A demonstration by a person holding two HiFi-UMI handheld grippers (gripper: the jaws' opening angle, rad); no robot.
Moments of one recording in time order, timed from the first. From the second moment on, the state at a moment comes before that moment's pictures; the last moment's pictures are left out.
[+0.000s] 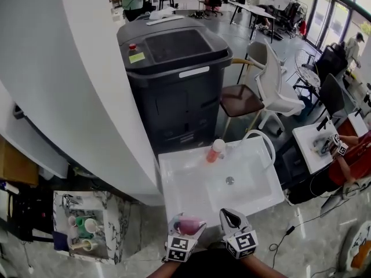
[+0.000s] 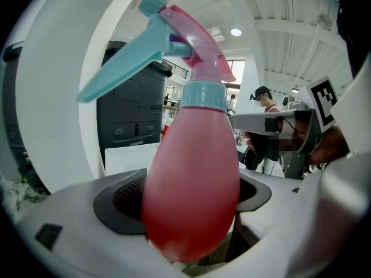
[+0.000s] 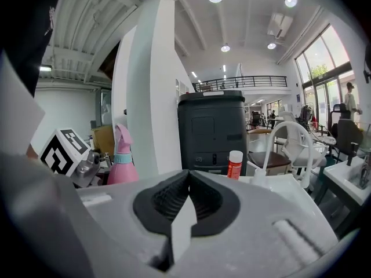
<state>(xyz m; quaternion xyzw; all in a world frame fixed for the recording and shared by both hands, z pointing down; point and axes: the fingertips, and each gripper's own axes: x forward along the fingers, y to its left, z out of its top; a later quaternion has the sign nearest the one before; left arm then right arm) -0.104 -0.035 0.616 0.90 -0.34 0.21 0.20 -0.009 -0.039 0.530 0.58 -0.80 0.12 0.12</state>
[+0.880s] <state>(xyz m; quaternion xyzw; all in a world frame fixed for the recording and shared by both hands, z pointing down) -0.070 -0.229 0.647 0.85 -0.44 0.20 0.21 0.040 -0.201 0.561 0.53 -0.83 0.14 0.10</state>
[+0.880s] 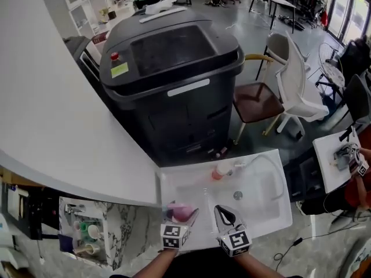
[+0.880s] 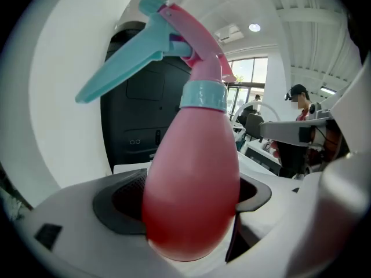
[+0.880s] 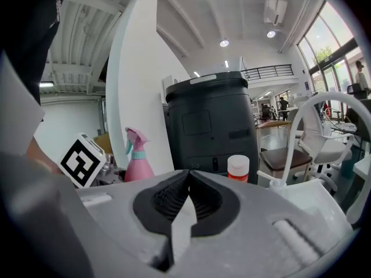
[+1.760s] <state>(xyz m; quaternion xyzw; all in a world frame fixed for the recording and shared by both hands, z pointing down) -0.009 -0.391 0.759 0.83 -0.47 0.22 0.22 0.102 -0.300 0.626 0.52 -0.83 0.15 0.15</state>
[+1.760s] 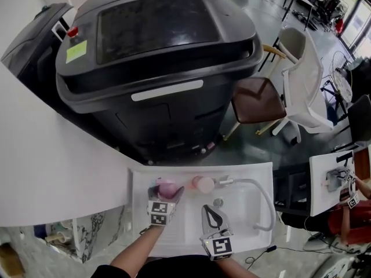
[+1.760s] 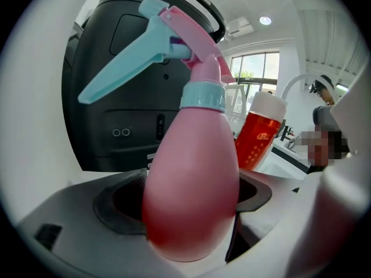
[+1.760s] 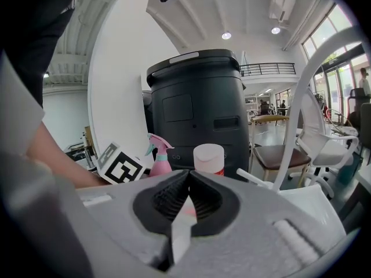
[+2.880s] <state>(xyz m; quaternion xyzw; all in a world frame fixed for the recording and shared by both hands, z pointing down) 0.018 -0.416 0.789 0.87 -0.43 0.19 0.15 0.104 -0.299 0.644 0.52 -0.82 0.16 0.17</state>
